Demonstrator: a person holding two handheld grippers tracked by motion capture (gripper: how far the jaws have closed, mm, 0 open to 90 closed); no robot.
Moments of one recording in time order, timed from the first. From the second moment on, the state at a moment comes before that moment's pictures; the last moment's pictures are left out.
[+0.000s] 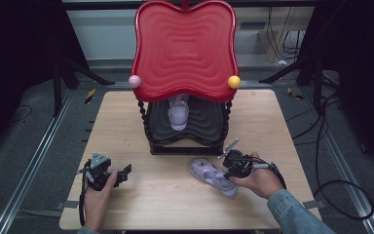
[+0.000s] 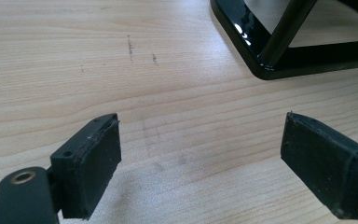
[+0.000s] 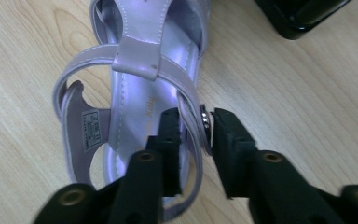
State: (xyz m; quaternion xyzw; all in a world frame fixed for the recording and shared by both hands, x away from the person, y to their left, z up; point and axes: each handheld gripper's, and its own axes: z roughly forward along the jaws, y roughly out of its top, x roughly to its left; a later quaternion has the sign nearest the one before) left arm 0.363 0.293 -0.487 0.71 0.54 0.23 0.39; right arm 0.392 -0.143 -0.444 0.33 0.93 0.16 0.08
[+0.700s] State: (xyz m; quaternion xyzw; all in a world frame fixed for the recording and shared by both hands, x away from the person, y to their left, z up) left arm 0.364 0.292 -0.489 0.71 0.54 0.23 0.39; right arm 0.352 -0.121 -0.424 0.30 0.93 0.19 0.05
